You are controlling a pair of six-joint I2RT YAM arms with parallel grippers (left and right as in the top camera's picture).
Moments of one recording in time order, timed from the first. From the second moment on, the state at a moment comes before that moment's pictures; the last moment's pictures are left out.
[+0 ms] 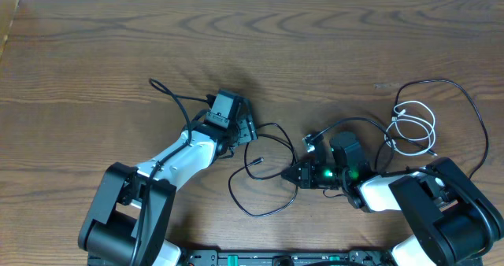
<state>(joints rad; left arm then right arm) -0.41 1.67 0.80 -0.24 0.02 -0.66 0.47 1.72 0.33 0.59 -0.78 0.76</state>
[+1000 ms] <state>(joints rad) -0.20 1.68 0.80 -0.32 -0.16 -0.54 0.47 1.72 0.33 0.61 -0.78 0.76</state>
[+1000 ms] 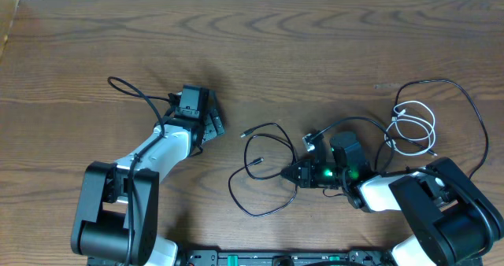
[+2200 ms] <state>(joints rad) -0.20 1.68 0.80 -0.32 -0.16 -0.54 0.48 1.27 1.07 -0.85 -0.18 0.36</state>
